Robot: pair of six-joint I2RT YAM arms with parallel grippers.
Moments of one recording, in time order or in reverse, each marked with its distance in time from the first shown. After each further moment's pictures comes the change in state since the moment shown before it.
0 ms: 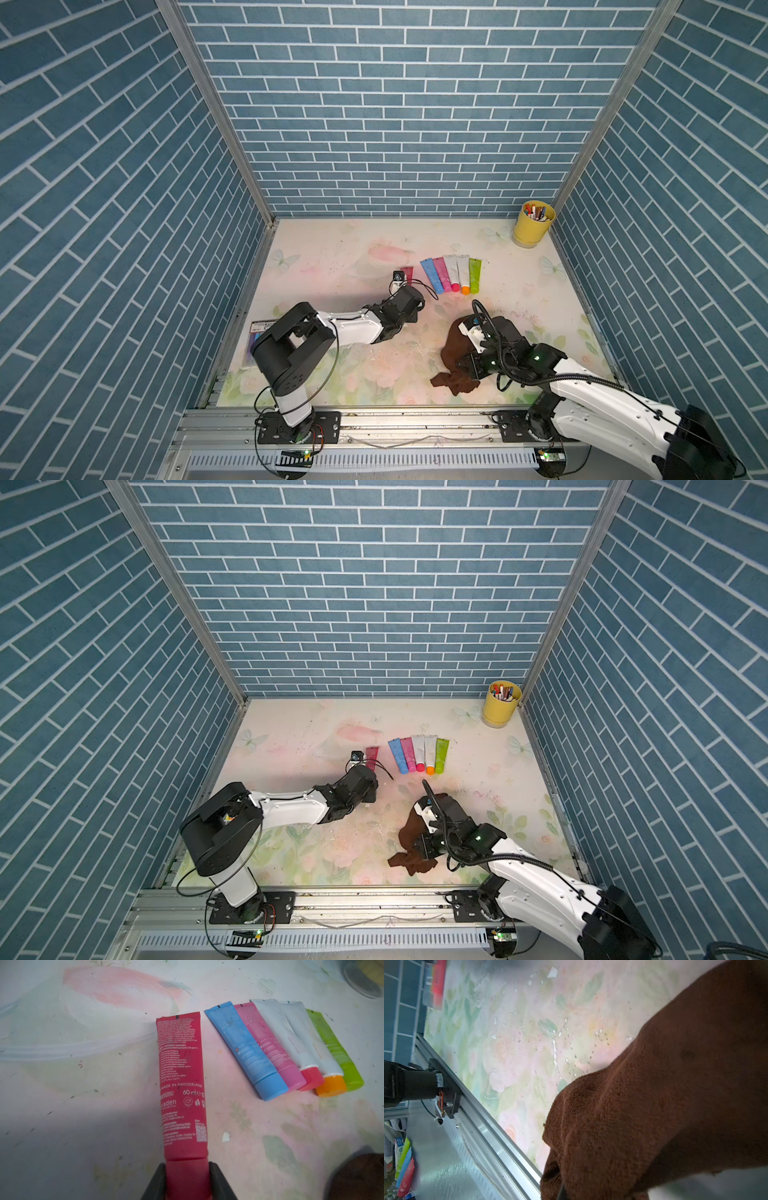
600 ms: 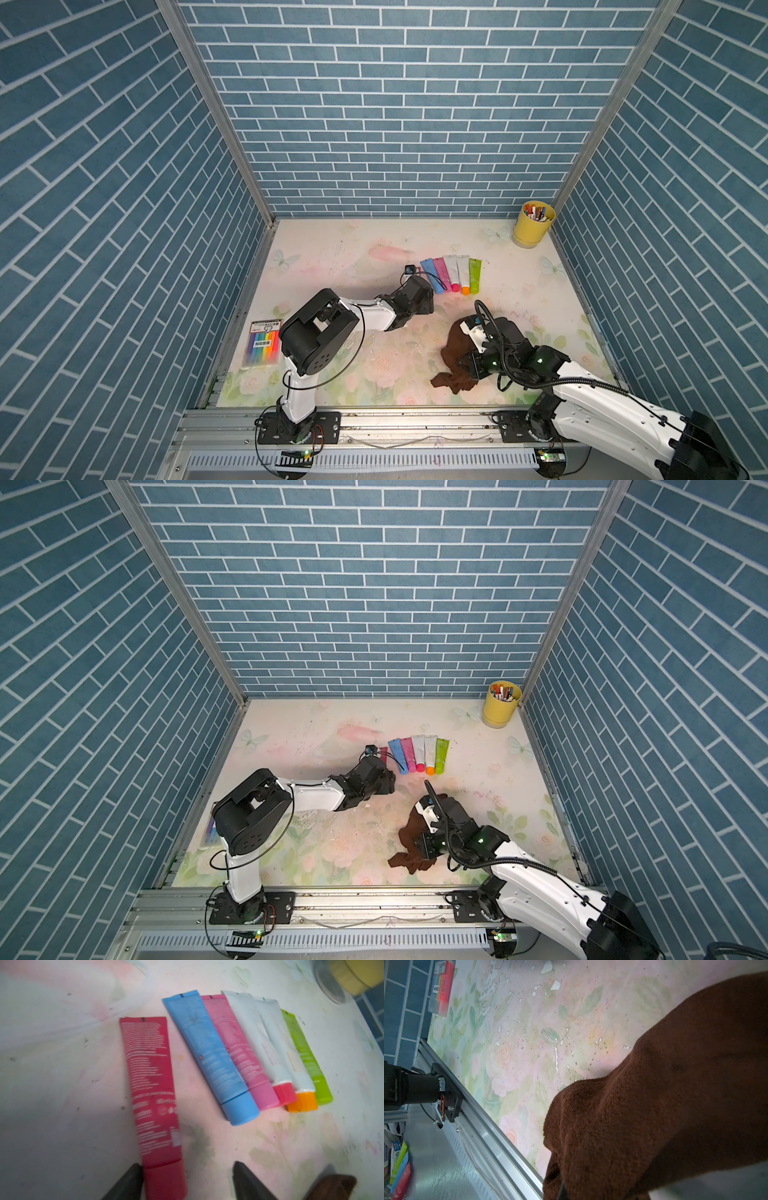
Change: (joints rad) left arm 0.022 0.153 0.128 0.091 0.180 -0.041; right arm 0.001 -0.020 -0.008 0.004 0.023 0.000
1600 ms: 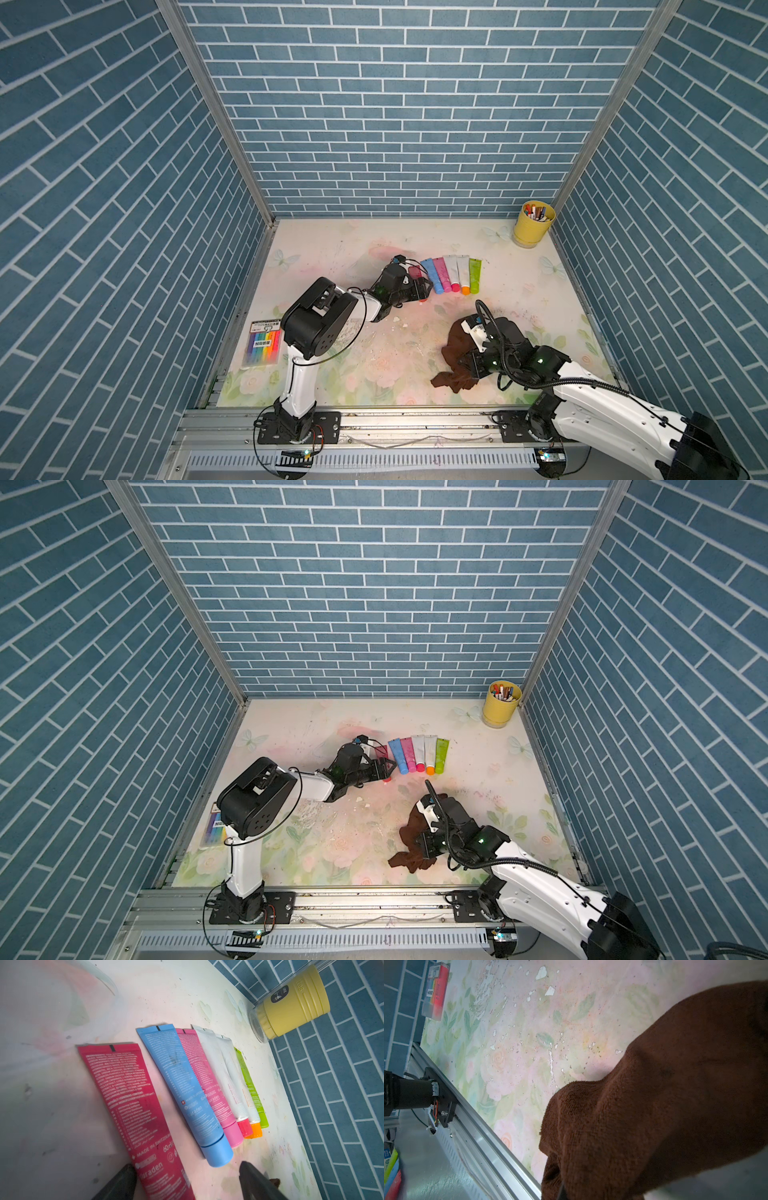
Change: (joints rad) left arm 0.184 0.110 -0.028 0.363 0.420 -0.055; right arm 0.000 -0.005 0.000 -0.005 0.042 0.000
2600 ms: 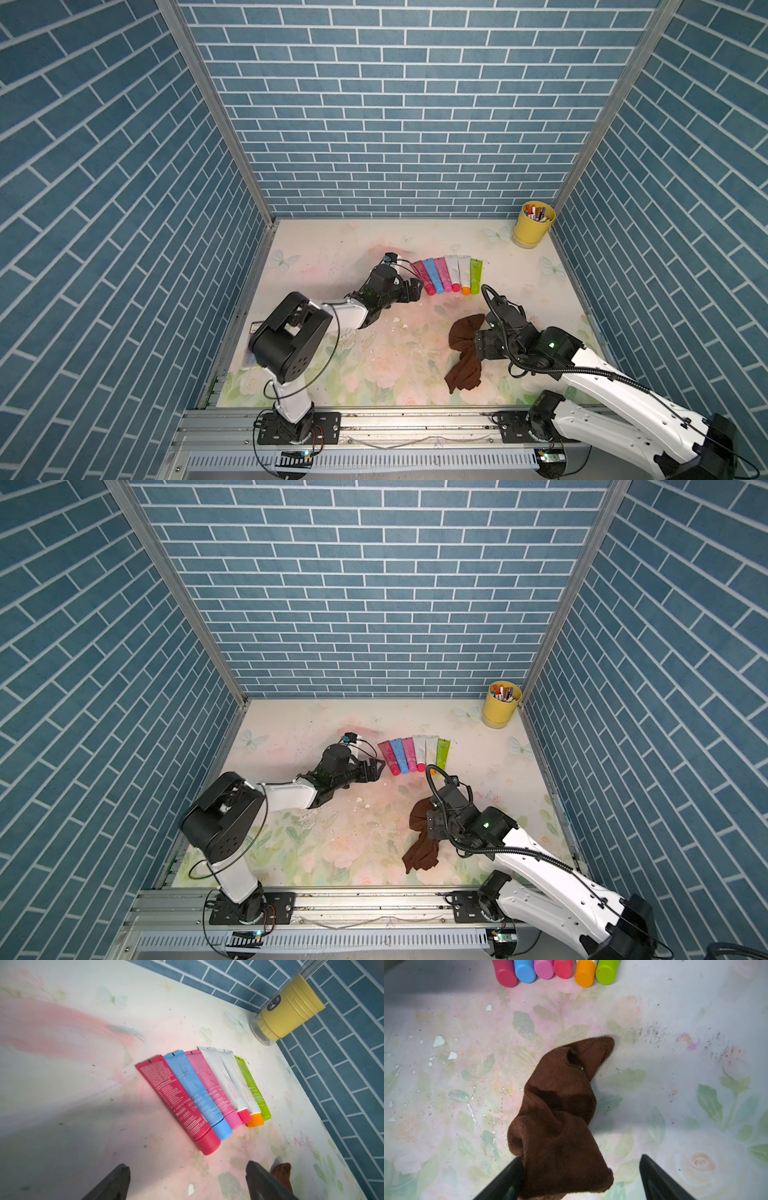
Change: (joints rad) left arm 0.011 -0.327 -0.185 -0.121 -0.180 0.205; right arm 0.032 0.042 0.313 -0.464 0.540 0.156
